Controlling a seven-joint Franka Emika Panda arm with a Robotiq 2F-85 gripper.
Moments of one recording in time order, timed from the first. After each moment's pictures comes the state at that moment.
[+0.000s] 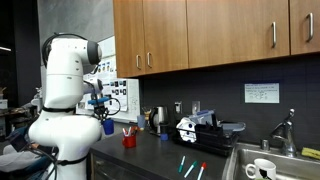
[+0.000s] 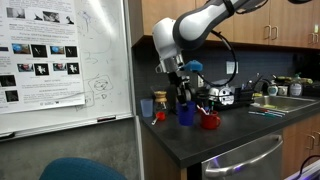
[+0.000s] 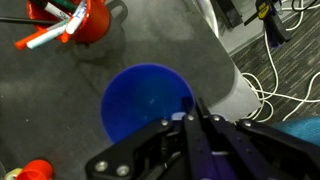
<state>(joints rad) 0.40 0.05 0.49 -2.06 -0.21 1.90 -0.01</state>
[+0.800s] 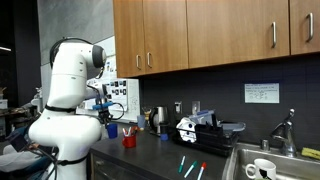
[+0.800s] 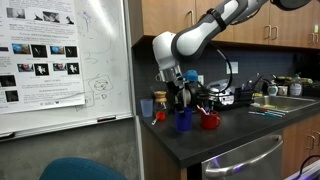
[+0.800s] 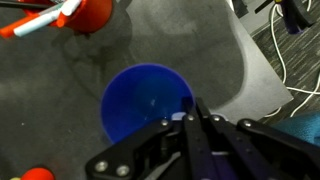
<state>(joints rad) 0.40 0.14 0.44 -2.06 -0.25 1.99 0.01</state>
